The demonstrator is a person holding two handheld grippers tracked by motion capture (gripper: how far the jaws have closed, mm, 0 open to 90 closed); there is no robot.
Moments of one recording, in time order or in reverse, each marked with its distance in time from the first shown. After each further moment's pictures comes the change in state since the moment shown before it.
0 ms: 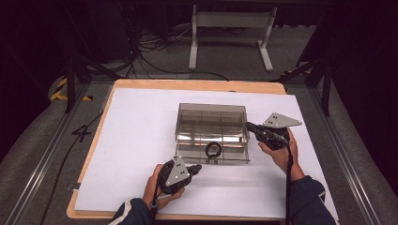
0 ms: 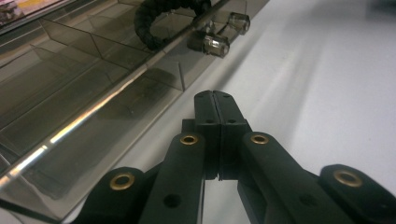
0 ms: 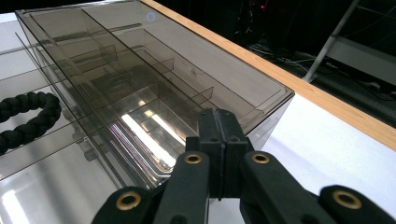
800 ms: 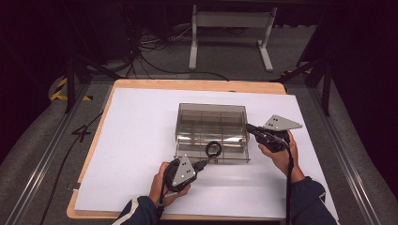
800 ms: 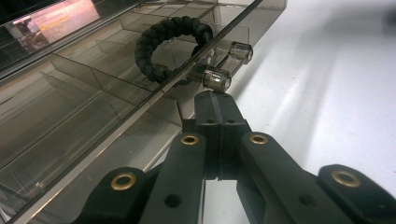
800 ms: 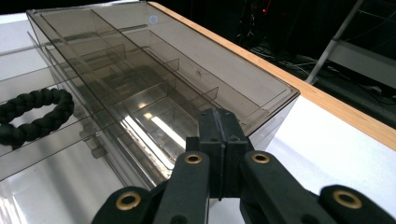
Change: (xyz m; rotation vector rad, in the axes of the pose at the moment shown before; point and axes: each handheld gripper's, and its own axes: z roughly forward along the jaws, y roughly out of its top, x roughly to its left) left arm -0.003 0.008 0.012 -0.042 0.036 0.023; right arm 0.005 -0.003 -0.003 -0.010 0.005 -0.009
